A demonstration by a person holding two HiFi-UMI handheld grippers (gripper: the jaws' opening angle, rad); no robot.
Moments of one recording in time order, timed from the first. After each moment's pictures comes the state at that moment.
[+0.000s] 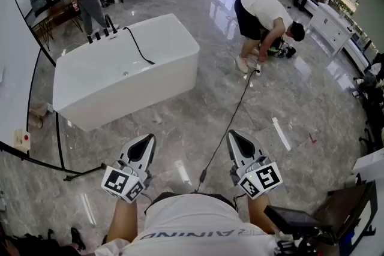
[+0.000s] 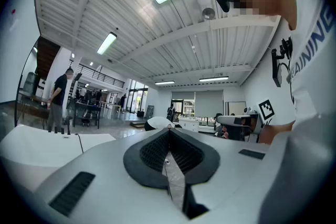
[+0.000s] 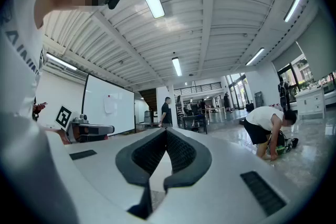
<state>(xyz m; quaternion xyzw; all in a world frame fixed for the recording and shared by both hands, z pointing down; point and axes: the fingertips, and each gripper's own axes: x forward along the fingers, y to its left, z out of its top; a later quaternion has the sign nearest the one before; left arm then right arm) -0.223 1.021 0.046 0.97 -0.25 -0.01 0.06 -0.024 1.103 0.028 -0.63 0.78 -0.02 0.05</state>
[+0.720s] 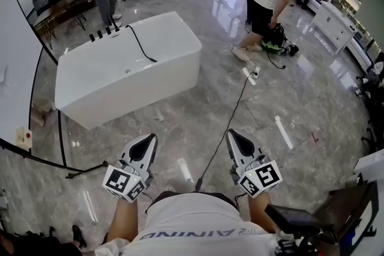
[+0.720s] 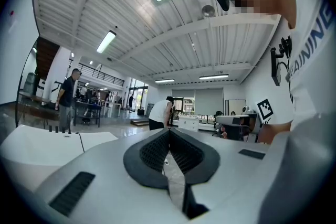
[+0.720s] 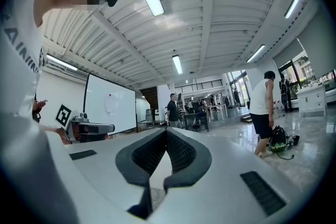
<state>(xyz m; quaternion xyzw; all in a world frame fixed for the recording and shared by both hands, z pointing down) -0.220 1.029 0.046 0.97 -0.25 0.00 0.06 -0.025 1.105 0.032 -0.62 0.78 -0.03 0.04</state>
